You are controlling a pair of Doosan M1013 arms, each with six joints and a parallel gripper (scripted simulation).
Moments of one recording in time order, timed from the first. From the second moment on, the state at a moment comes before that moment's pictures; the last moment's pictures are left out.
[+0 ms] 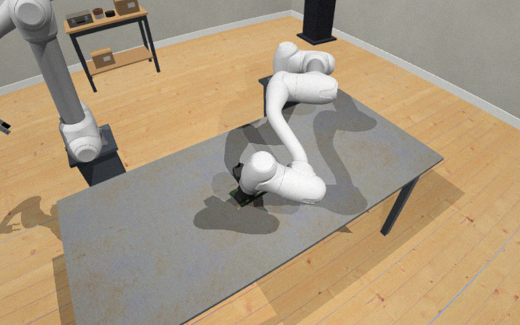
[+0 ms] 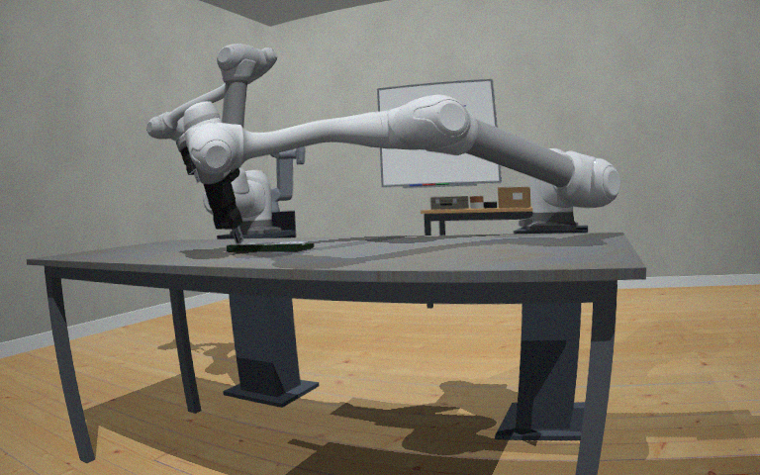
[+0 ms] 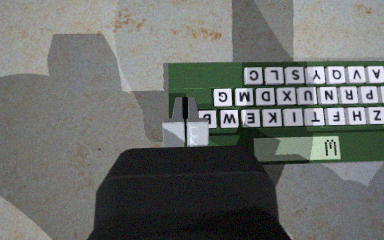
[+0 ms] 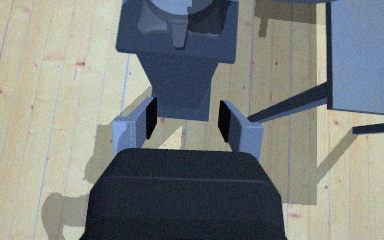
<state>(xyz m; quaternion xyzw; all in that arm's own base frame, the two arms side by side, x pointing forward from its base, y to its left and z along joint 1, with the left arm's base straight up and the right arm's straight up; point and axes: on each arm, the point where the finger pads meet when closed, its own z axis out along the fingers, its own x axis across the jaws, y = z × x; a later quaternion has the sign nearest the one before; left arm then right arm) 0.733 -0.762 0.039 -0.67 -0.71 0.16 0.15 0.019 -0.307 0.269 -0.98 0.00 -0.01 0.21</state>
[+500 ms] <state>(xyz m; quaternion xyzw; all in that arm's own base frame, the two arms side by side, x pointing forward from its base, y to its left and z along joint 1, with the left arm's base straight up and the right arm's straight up) 0.733 -0.762 0.038 -0.67 -0.71 0.16 0.15 0.019 -0.307 0.269 -0.98 0.00 -0.01 0.21</state>
